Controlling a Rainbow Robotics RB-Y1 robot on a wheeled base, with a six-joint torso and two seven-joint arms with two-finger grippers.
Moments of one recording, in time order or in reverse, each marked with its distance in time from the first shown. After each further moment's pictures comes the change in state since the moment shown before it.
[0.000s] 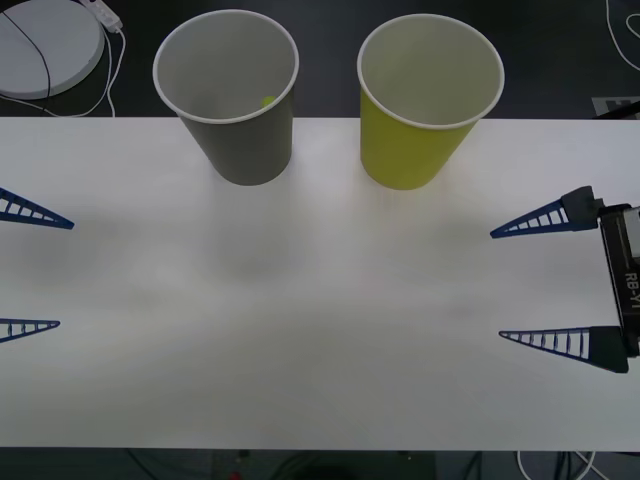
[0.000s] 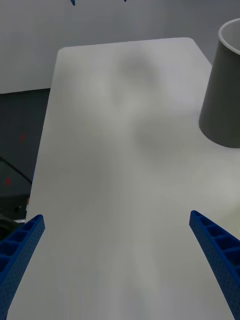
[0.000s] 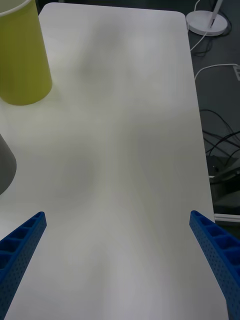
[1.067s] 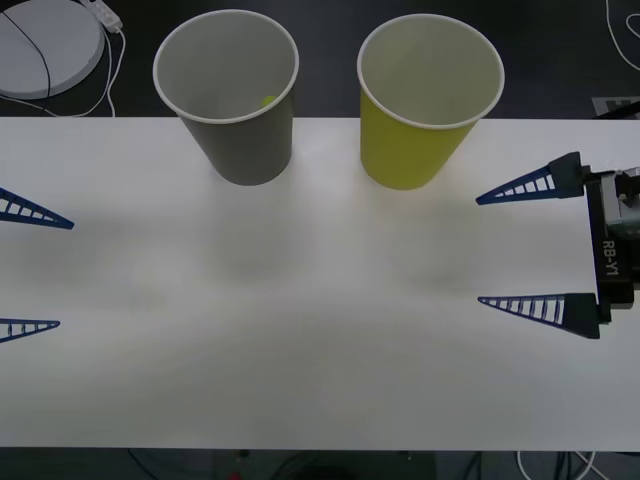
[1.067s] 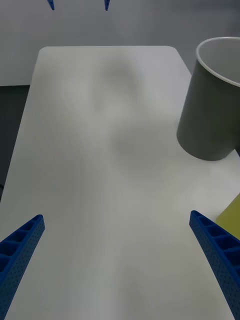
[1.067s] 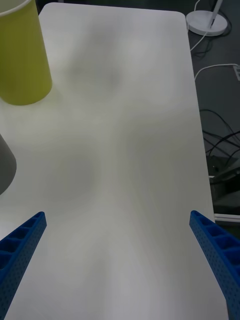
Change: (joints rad) right arm -0.071 -0.015 0.049 -0.051 0.046 0.121 -0.031; left arm 0.000 0.000 0.000 0.000 0.000 0.000 0.000
